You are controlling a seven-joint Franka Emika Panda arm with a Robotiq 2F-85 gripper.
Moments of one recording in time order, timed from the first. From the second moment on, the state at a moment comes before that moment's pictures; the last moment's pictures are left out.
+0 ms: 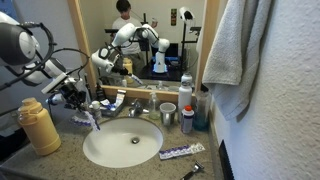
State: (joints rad) arm 0.57 0.94 0.08 -1.23 -0.54 1.22 0.27
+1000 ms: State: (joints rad) arm 0.67 1.15 0.08 -0.94 -0.54 1.20 0.04
